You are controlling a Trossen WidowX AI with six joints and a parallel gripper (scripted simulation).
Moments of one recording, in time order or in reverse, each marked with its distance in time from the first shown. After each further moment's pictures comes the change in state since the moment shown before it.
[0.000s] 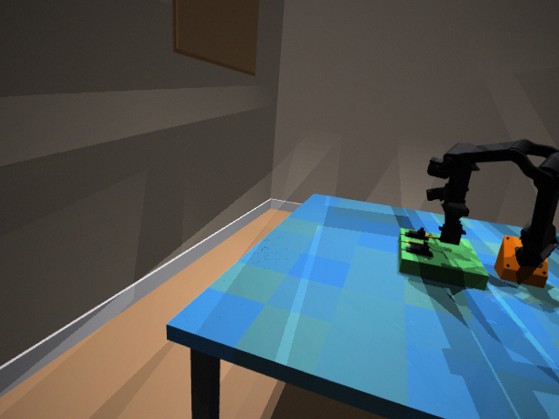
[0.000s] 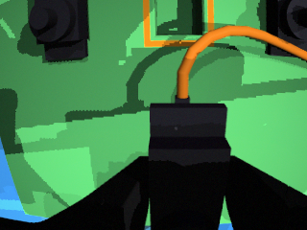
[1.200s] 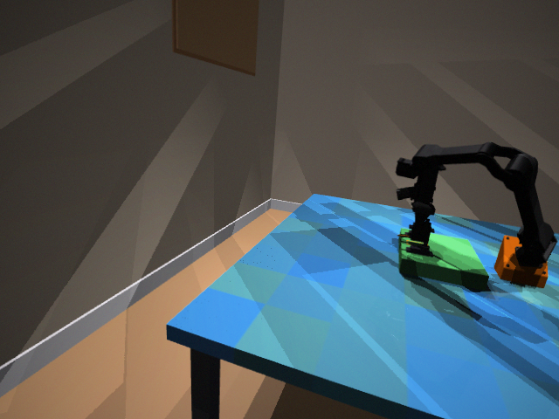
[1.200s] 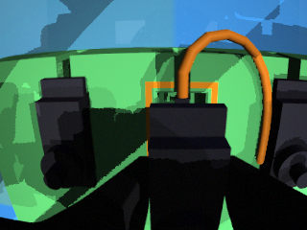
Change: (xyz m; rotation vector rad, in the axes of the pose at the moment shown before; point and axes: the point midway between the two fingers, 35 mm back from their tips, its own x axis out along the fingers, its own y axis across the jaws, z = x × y) arm 0.011 0.003 0.093 -0.024 -0.004 0.000
